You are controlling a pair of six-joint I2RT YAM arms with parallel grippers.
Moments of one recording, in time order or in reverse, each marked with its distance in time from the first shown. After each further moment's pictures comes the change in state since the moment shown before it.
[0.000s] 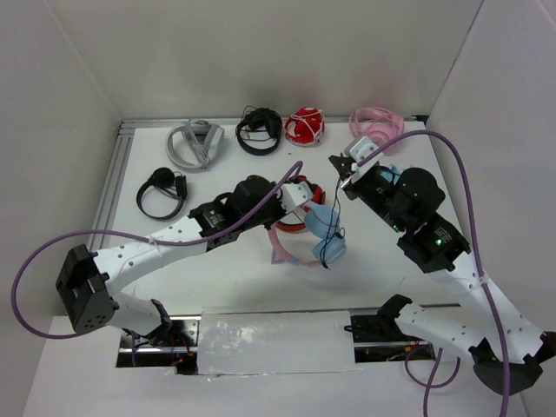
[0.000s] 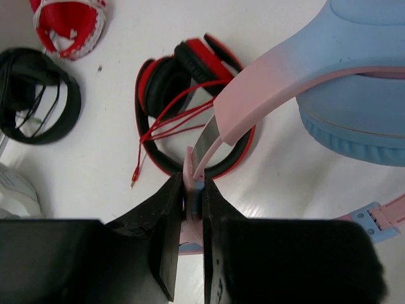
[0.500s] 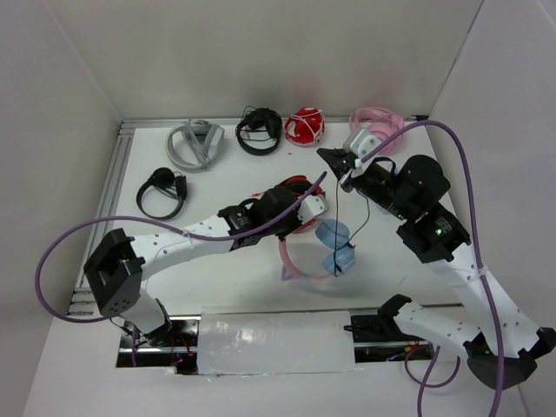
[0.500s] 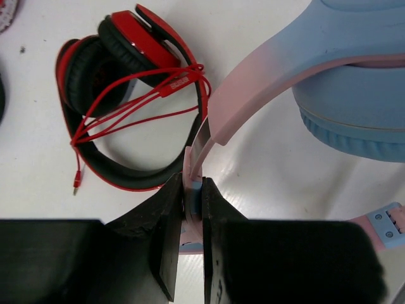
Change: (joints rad) left arm -0.072 0.160 0.032 0.006 0.006 -0.063; right arm -0.061 0.054 0.088 0.066 -0.247 -0.006
